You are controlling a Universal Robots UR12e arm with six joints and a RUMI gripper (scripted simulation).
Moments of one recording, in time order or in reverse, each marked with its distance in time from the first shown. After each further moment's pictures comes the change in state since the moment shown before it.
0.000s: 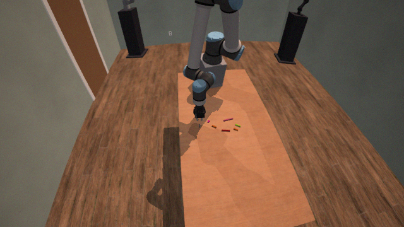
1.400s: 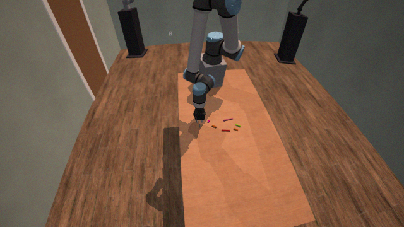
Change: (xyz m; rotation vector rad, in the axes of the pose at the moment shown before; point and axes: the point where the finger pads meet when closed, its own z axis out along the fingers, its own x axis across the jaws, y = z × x) arm 0.000 0.000 0.026 0.000 0.000 0.000
